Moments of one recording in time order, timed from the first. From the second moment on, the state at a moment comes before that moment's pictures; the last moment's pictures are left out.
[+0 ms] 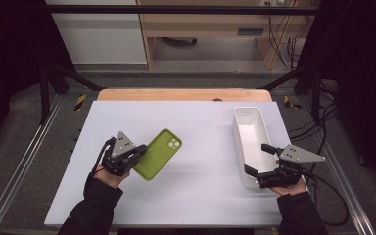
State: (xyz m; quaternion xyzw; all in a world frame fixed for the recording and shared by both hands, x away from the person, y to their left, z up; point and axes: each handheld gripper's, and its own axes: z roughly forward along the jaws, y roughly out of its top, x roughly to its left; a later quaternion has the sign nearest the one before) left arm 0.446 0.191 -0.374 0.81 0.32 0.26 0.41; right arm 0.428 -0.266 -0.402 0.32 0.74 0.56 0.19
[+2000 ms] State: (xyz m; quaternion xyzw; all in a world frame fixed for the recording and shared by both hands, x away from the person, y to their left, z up) left arm 0.429 0.111 -0.390 0.86 0.20 0.25 0.39; right arm 0.438 -0.211 -0.393 0.31 0.77 0.54 0.14
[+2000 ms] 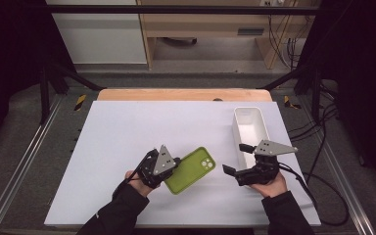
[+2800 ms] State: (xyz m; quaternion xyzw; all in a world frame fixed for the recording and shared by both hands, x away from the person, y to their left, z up) left arm 0.423 0.105 -0.384 0.87 0.17 0.26 0.39; right arm 0.456 -0.175 -0.378 0.31 0.79 0.51 0.11
